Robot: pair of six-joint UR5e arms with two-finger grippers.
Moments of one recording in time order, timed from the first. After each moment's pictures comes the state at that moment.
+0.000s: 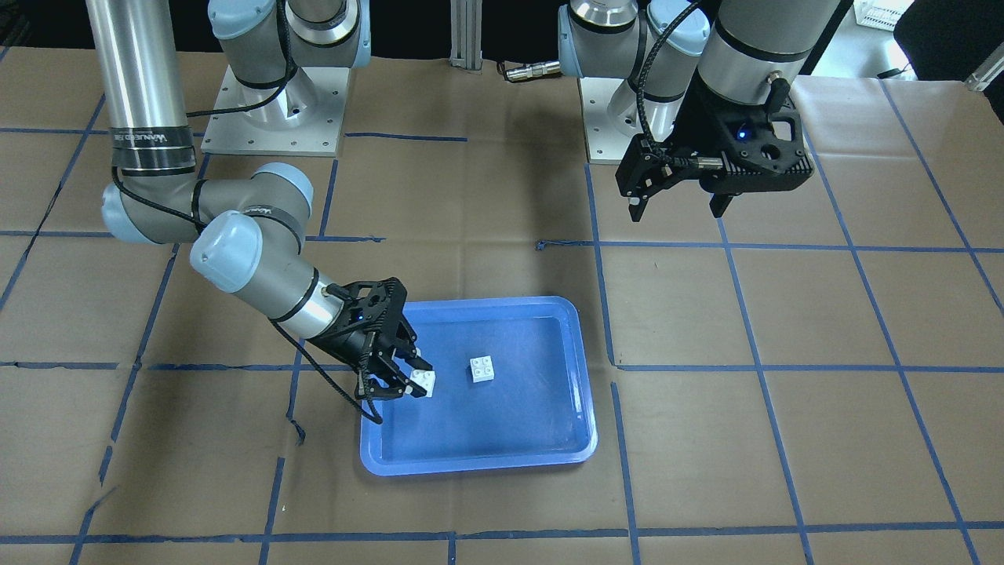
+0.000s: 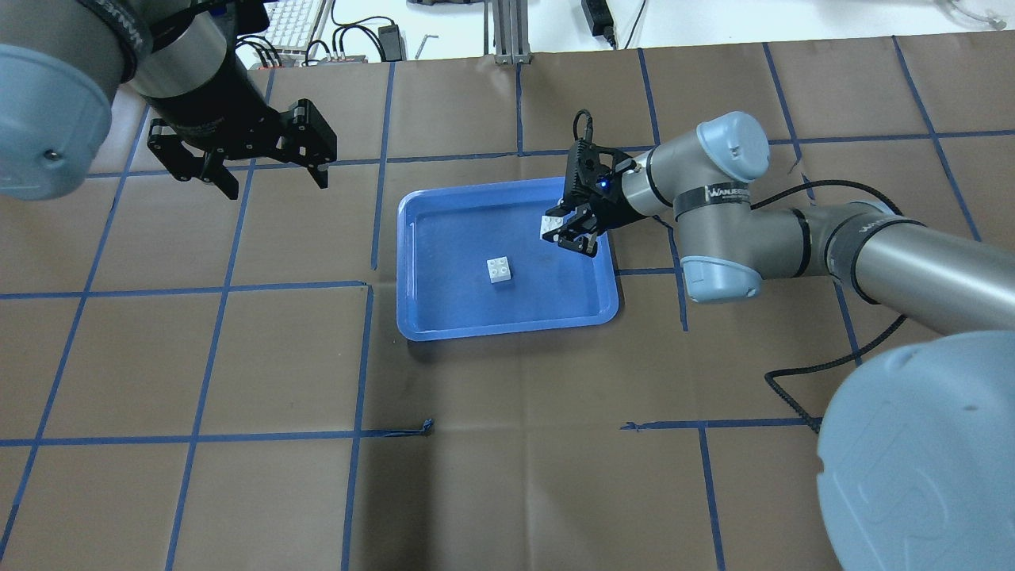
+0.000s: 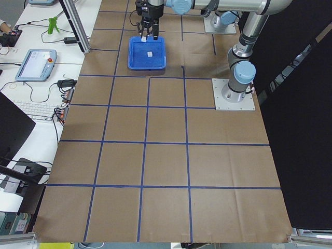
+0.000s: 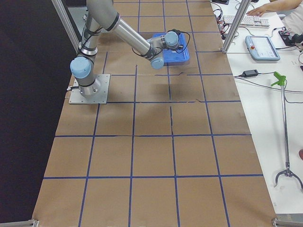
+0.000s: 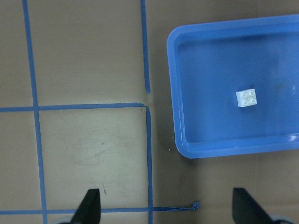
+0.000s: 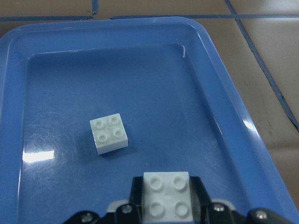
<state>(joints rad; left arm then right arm) -1.59 -1.57 -1.57 -1.52 1.60 -0.15 1.64 -1.09 1.93 -2.70 -0.93 -1.30</state>
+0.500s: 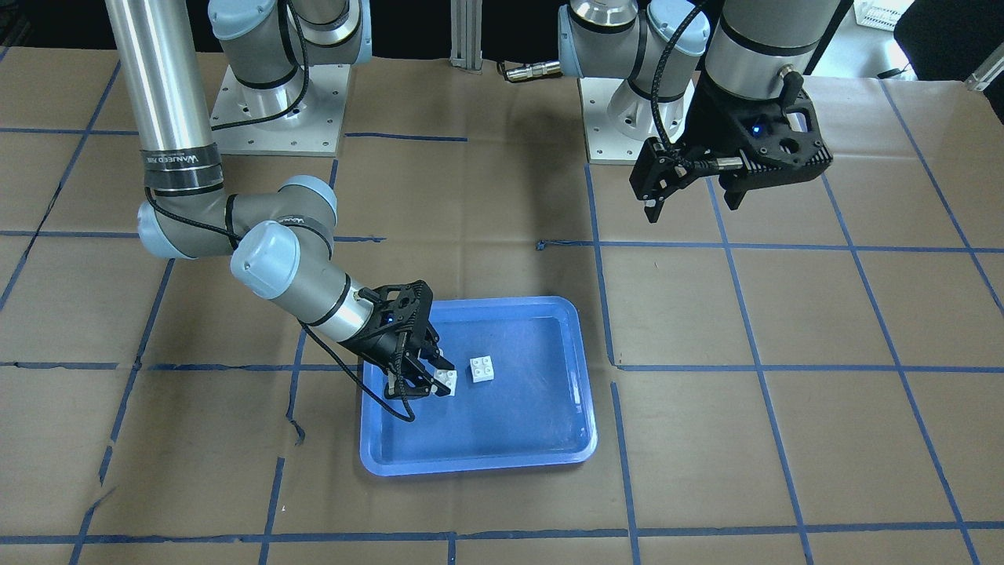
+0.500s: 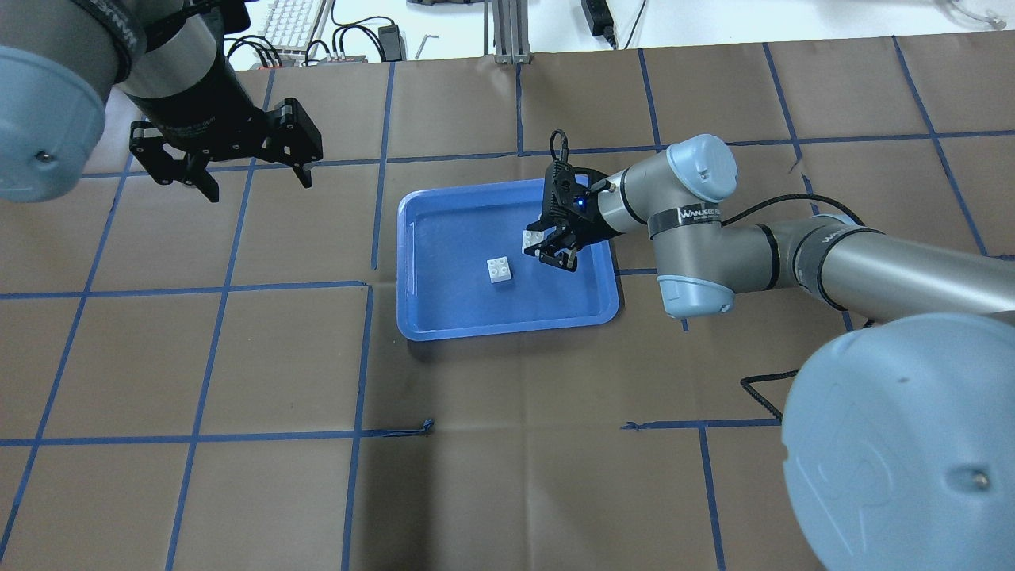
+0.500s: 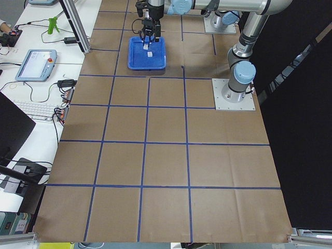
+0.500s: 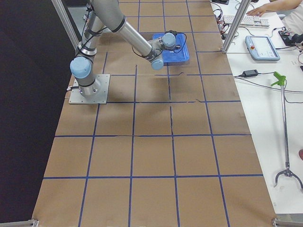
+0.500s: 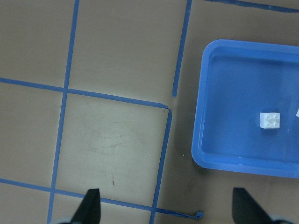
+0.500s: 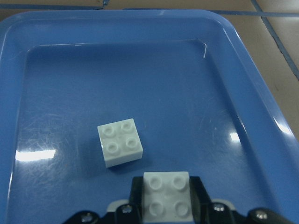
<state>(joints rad) -1.58 -1.58 -1.57 -1.54 1.64 -0.19 1.67 -1.02 1.93 -2.79 -0.93 -1.30</state>
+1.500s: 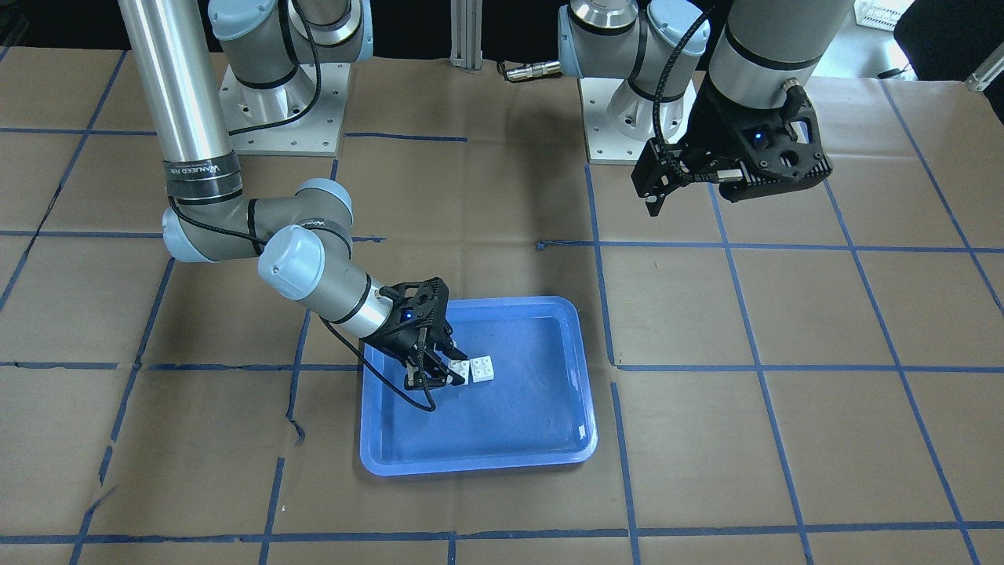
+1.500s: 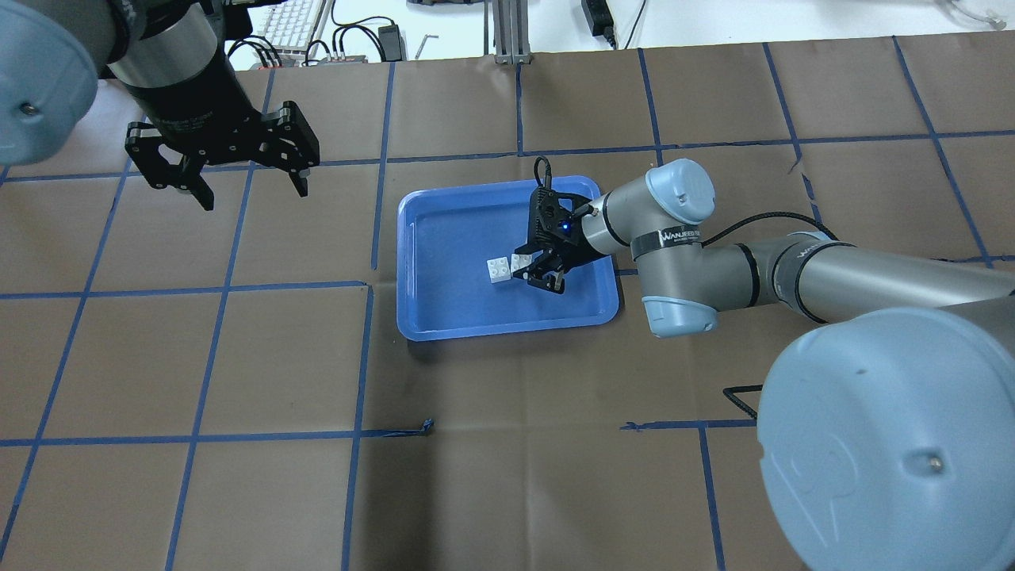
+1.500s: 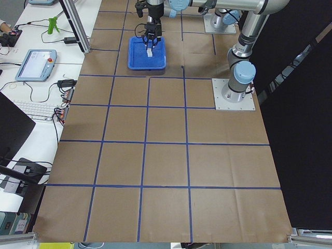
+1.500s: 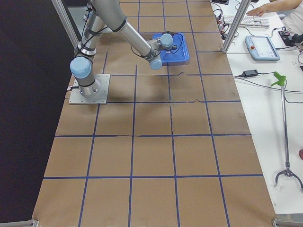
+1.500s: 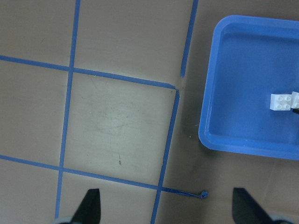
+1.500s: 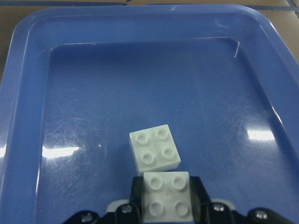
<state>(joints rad) -1.58 -1.61 -1.51 -1.64 1.64 -0.19 1.70 -1.01 1.96 -2.80 -0.93 -1.29</state>
